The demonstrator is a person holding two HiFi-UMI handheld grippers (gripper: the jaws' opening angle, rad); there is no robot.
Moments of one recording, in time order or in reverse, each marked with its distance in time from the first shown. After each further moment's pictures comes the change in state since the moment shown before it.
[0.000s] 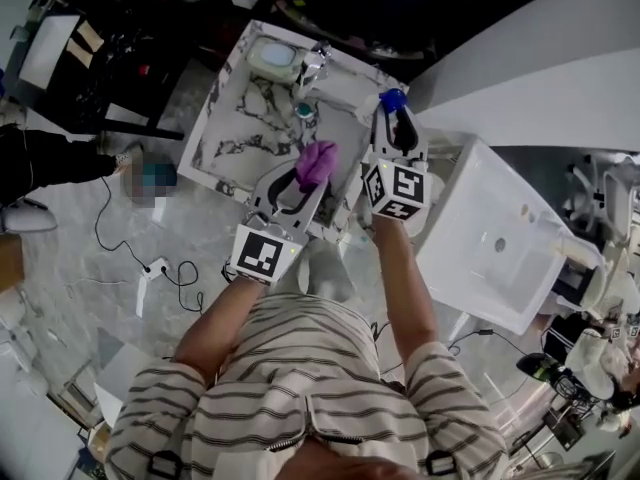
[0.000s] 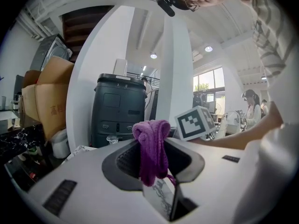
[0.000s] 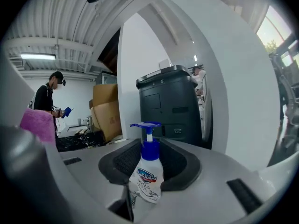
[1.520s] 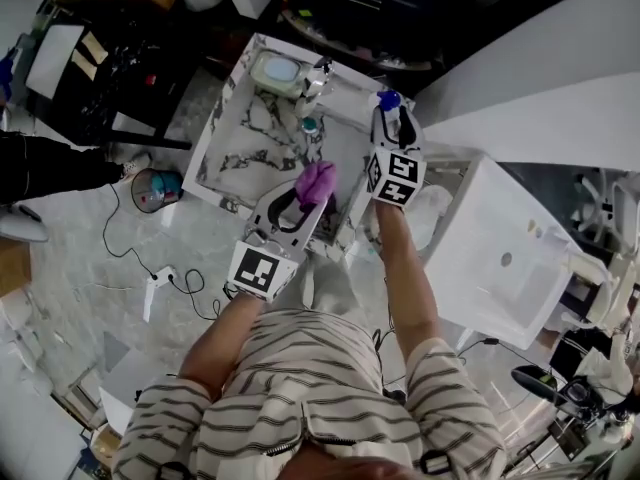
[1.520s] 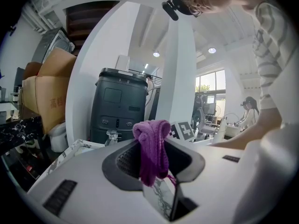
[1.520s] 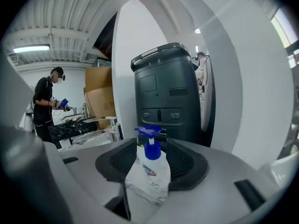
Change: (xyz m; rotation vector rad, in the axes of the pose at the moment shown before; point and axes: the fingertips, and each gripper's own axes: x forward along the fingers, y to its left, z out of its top) left arm 0.005 0.006 -0.015 -0.067 0.026 -0.010; right arm 0.062 -0.030 -0.065 -0.014 0.138 -0.028
